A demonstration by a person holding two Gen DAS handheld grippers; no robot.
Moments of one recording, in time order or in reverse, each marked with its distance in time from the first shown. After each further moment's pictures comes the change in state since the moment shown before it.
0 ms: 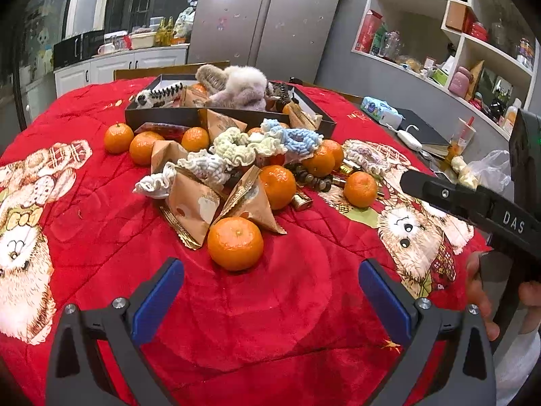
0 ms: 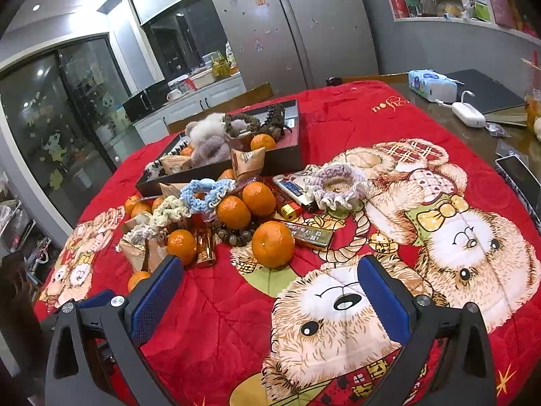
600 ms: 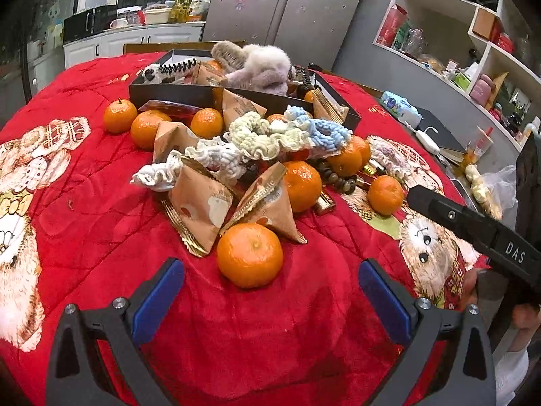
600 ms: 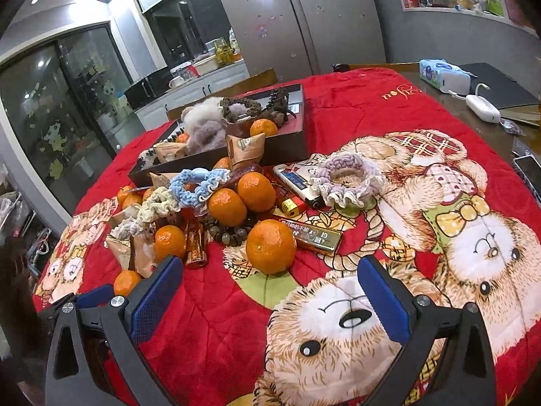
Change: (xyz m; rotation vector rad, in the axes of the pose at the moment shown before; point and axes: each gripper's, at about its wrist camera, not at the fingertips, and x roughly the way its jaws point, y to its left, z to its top) left arm 0.029 0.012 0.014 -0.078 0.079 0.023; right arm 0.030 -0.004 0.005 -0.016 0.053 0.016
